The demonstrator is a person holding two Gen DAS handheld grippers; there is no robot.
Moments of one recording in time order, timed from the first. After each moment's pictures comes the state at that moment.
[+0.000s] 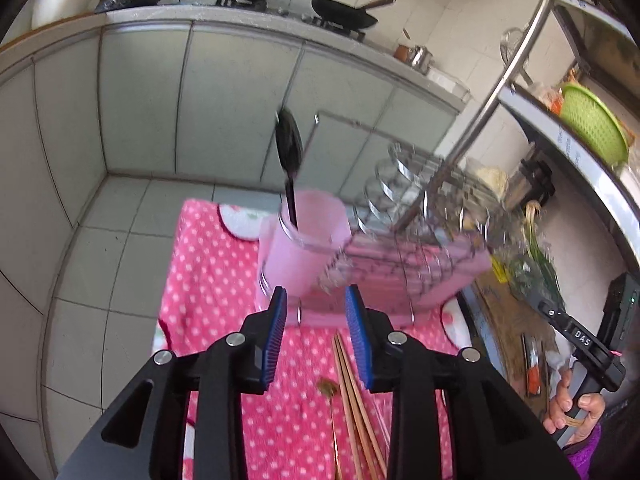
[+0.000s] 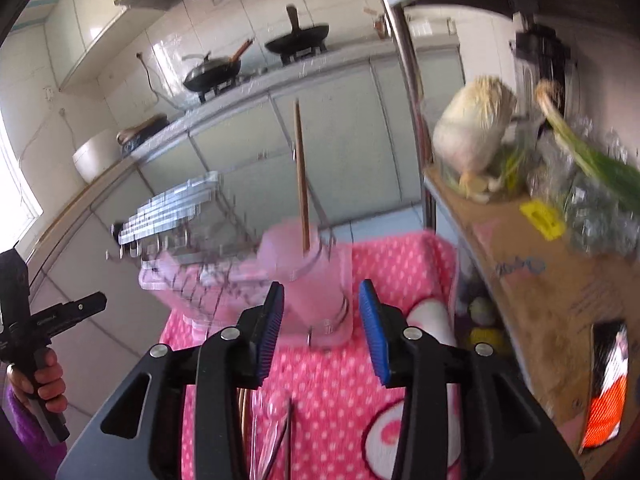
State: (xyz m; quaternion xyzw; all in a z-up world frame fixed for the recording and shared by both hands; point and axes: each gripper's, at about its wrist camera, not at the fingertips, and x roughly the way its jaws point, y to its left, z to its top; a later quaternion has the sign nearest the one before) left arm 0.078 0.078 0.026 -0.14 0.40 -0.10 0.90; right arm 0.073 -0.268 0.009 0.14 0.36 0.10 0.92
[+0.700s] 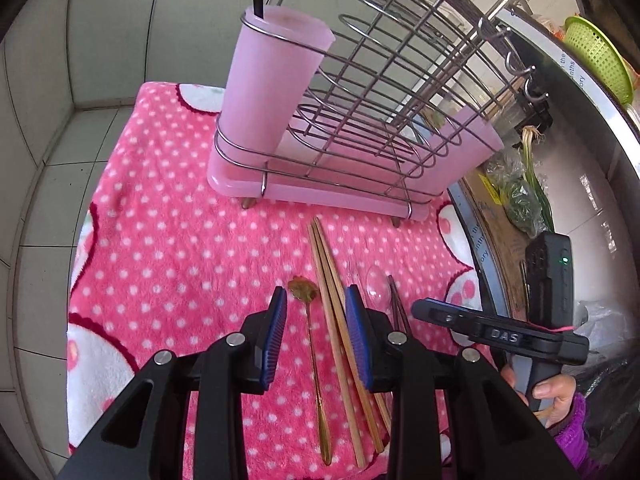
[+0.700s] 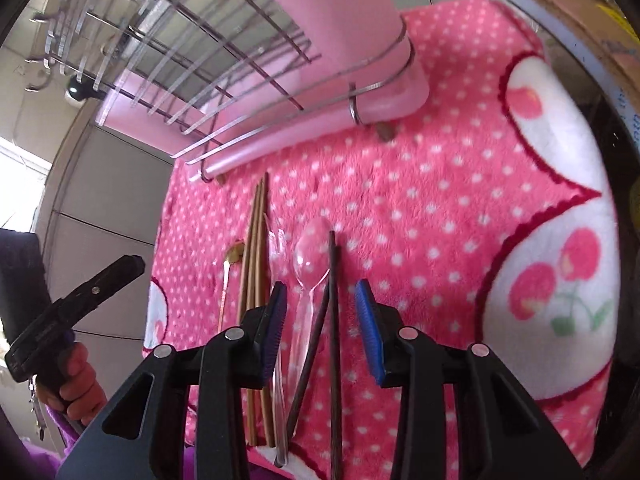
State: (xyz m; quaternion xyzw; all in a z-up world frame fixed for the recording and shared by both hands) left arm 0.058 0.041 -0.068 -0.15 0.50 -0.16 0.84; right arm 0.091 -0.202 -0.135 0.19 0.57 0.17 0.78
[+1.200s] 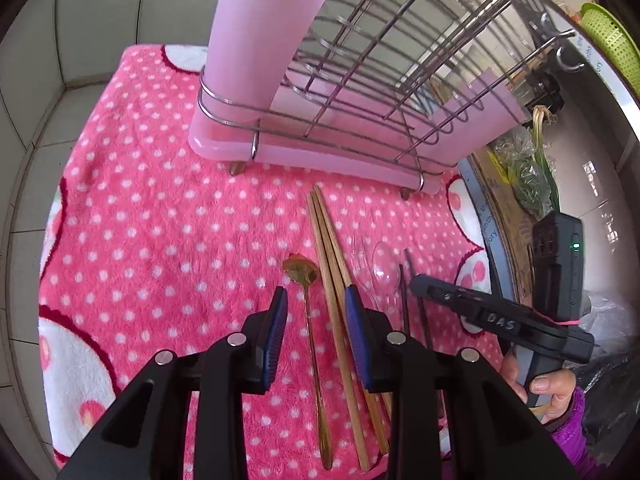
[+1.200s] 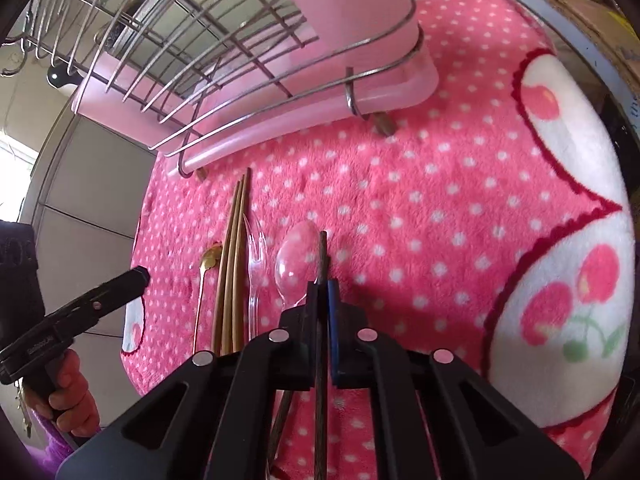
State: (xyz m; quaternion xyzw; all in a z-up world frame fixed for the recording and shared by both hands) left arm 0.076 0.029 -0.101 -0.15 0.55 -0.17 0.80; right arm 0.098 -0.195 -0.145 0.18 0.56 0.16 0.79
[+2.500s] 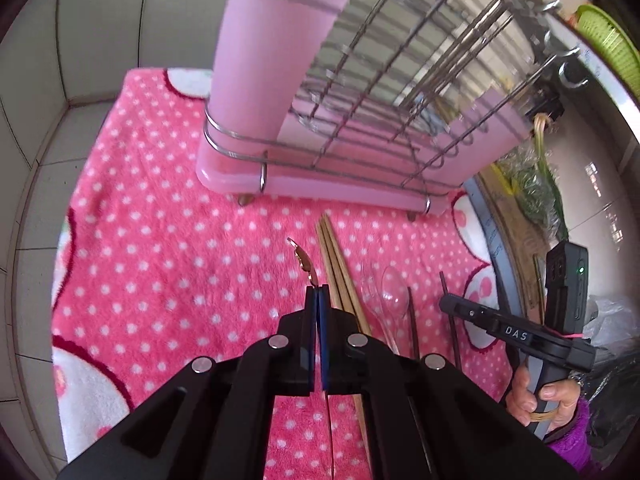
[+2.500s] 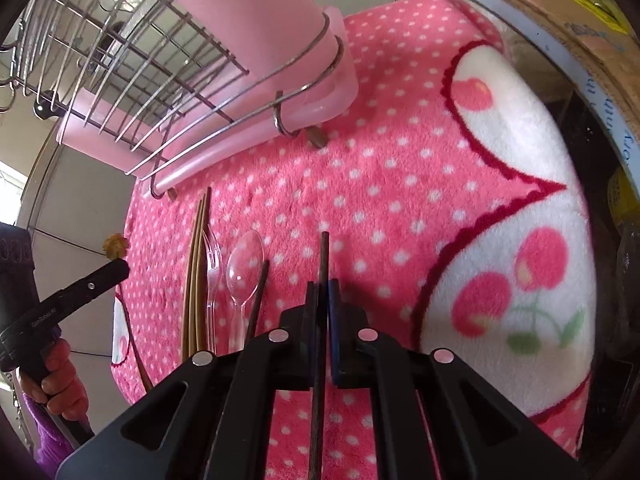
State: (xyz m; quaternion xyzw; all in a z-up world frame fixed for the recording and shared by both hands) left arm 0.079 0.042 -0.086 -0.14 0.51 -0.16 0.83; right arm 0.087 -0.233 -0.144 0.20 0.54 0.12 0.81
